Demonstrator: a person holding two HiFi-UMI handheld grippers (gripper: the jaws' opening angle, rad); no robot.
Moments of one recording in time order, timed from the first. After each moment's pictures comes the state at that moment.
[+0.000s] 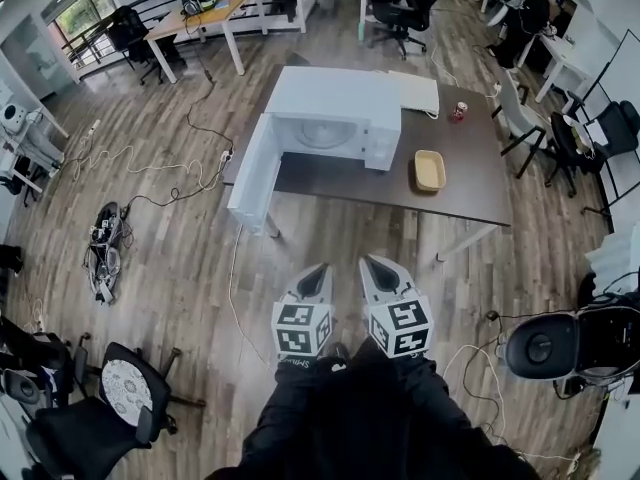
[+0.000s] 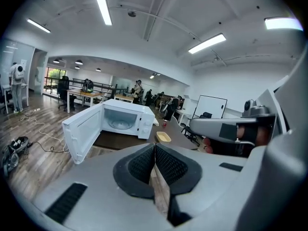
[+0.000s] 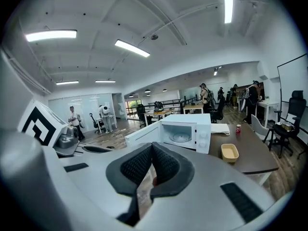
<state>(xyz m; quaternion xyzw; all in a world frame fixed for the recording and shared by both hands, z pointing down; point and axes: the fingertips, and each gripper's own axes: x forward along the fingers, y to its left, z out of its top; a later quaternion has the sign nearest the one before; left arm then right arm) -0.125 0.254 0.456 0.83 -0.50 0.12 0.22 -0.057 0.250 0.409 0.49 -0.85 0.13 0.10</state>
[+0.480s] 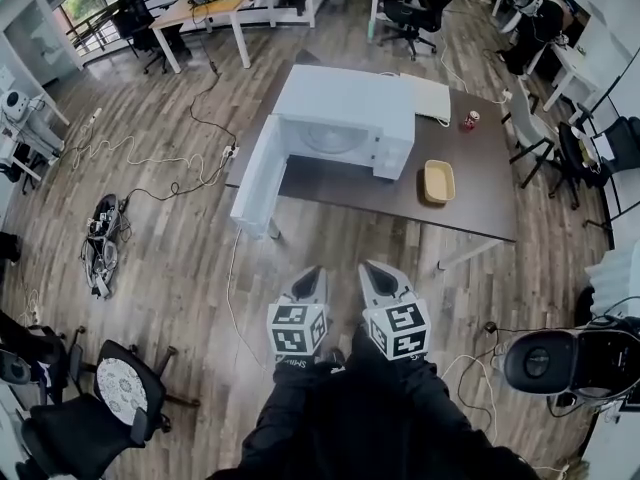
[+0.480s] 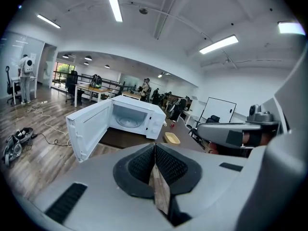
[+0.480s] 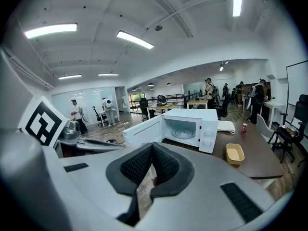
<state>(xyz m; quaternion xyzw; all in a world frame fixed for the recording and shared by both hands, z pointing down) -0.160 0.204 0.481 0.80 -0.52 0.11 0.26 -0.078 0.202 0.436 0.47 -0.86 0.14 0.14</state>
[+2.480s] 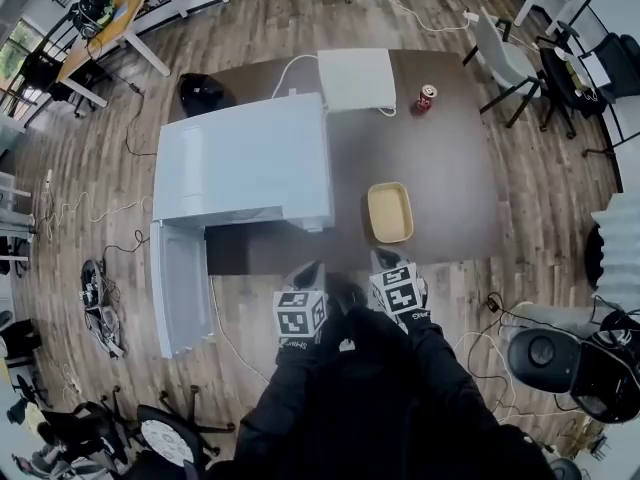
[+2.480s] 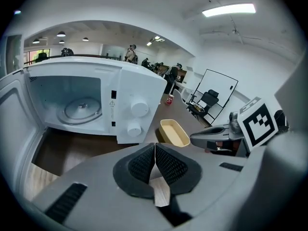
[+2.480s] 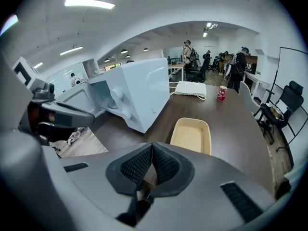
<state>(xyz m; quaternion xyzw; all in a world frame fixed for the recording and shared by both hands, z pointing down) 0.052 -0.086 0.636 0.81 -0.42 0.26 0.33 0.181 -0.086 0.669 0.52 -0.75 0.29 0.29</state>
